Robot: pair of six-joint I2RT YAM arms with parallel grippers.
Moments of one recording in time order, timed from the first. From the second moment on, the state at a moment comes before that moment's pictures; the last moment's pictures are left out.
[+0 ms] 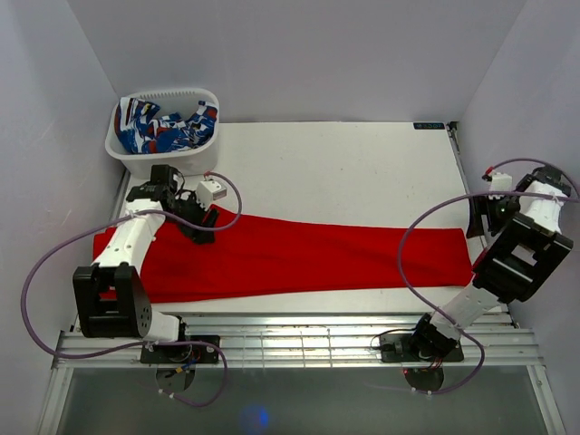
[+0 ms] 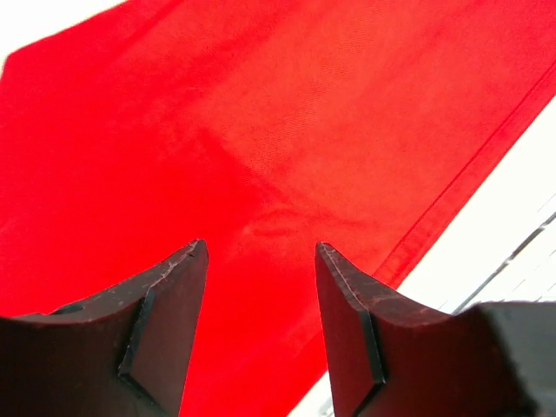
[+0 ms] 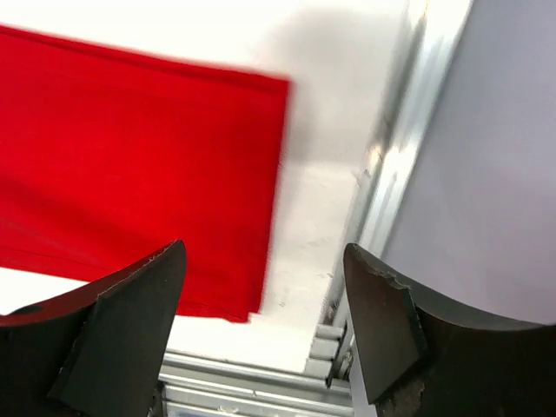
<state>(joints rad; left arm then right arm) -0.01 1.42 1.06 -0.88 0.52 0.76 -0.66 1.77 1.37 -0.99 -0.31 -0.77</state>
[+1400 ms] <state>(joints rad) 0.14 1.64 1.33 -0.86 0.51 0.31 -0.14 1.83 1.43 -0.92 -0.41 -0.64</state>
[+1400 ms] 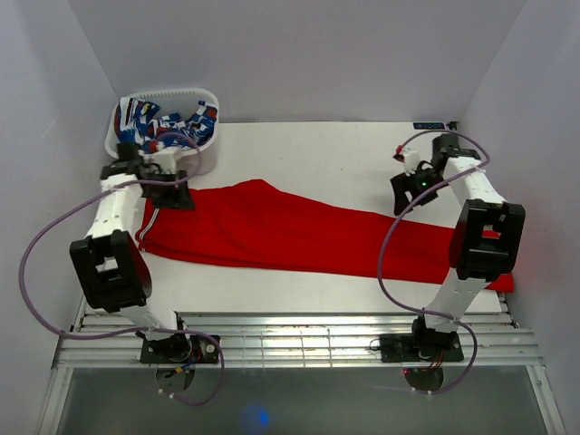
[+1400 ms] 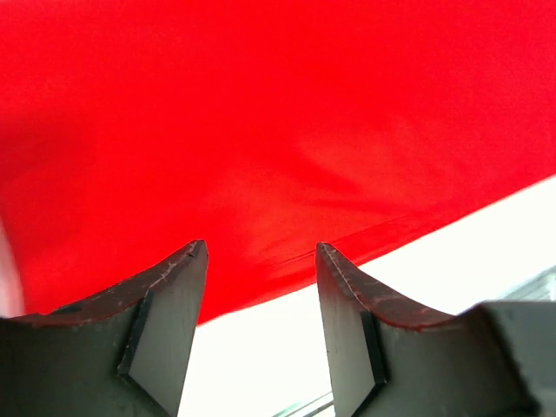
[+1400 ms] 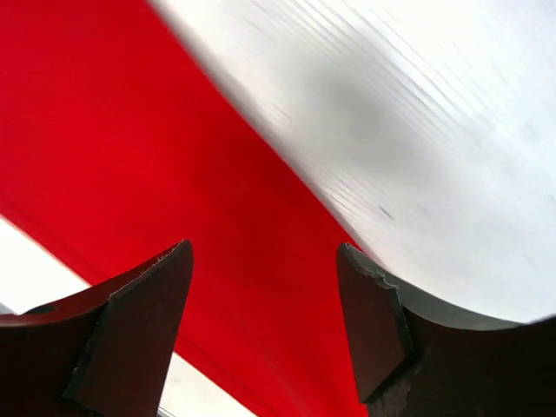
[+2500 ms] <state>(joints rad) 0.86 1.83 1.19 -0.95 0.81 0.47 0.19 1.95 1.35 -0.80 -0.58 -0.44</state>
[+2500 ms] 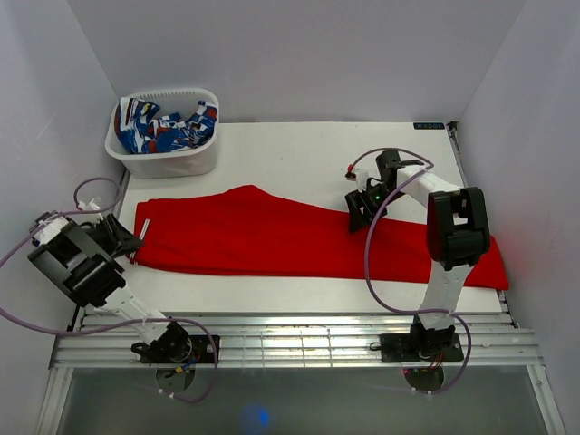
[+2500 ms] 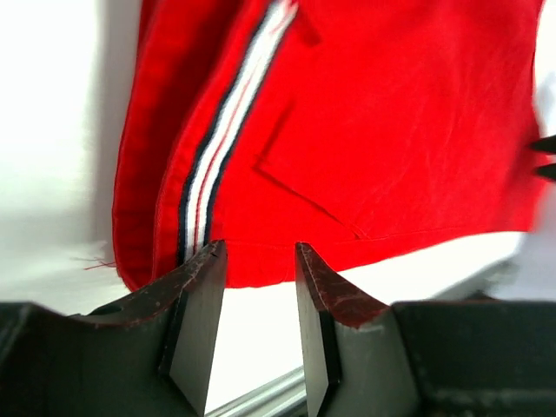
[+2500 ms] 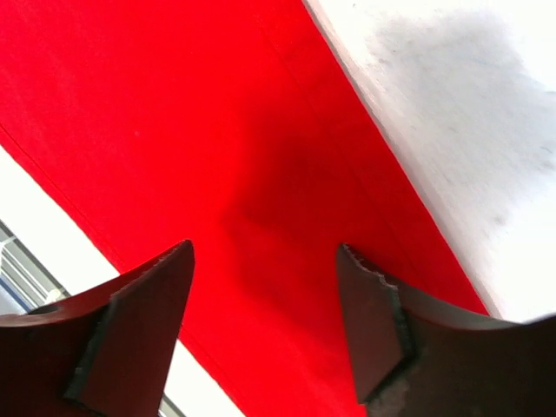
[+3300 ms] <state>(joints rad) 0.31 1.88 1.18 -0.55 0.57 0.13 0.11 1.90 1.30 -0.90 -0.31 -0.46</state>
